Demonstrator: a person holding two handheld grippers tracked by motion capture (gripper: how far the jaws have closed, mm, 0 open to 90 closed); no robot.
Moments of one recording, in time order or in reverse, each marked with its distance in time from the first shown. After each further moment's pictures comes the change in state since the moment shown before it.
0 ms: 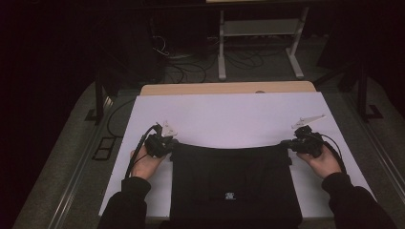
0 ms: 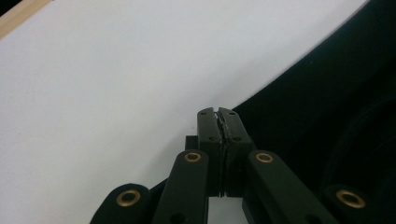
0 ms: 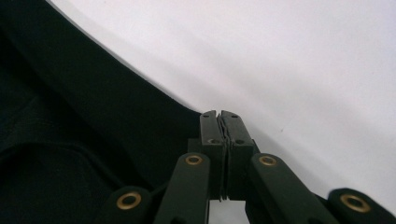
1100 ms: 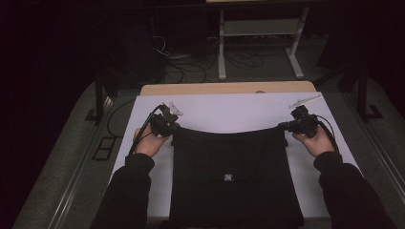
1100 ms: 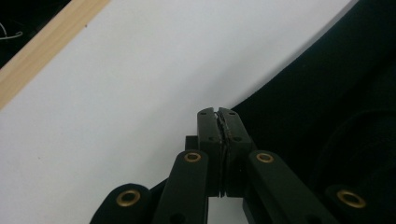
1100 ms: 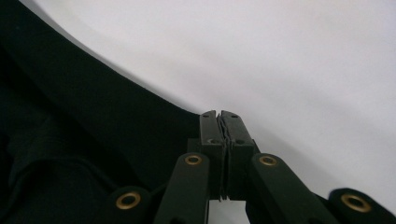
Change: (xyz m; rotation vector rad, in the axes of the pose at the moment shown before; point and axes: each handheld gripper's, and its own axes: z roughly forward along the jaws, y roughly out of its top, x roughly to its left) left arm 0.032 0.055 0.013 0.098 0.041 0.035; right arm -0.033 0.048 0.010 -0.021 -0.022 0.058
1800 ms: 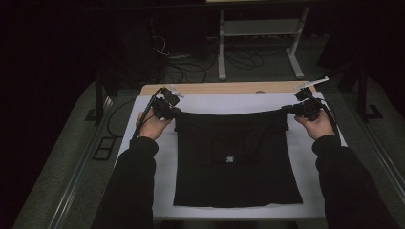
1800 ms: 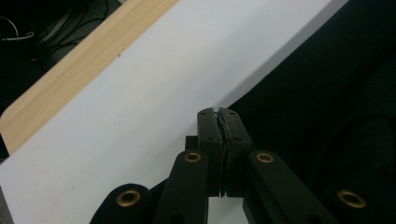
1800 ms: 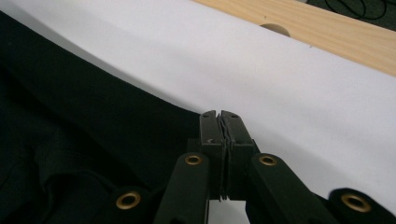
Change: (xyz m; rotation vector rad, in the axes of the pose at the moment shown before) left arm 0.032 0.039 0.002 -0.015 0.016 -0.041; right arm -0.027 0.039 -0.011 -0.065 -0.056 0.065
